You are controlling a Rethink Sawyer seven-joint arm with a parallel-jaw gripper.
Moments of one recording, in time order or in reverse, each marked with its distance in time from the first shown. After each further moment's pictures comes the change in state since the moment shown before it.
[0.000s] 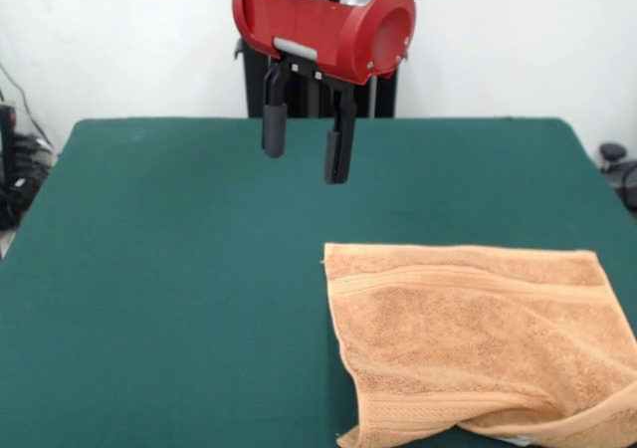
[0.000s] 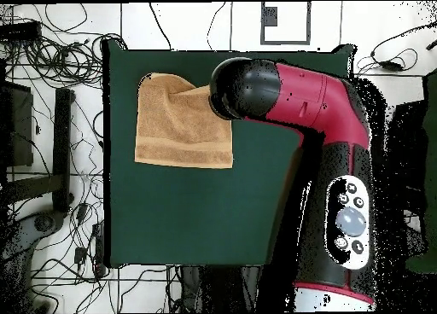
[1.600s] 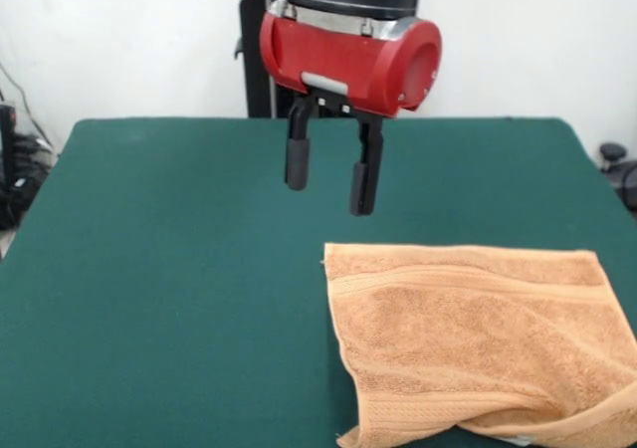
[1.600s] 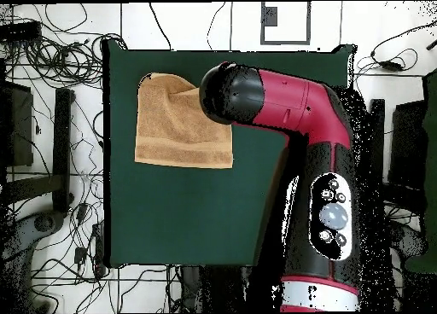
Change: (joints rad) arm 0.025 0.018 0.001 0.032 0.000 -0.126 0.000
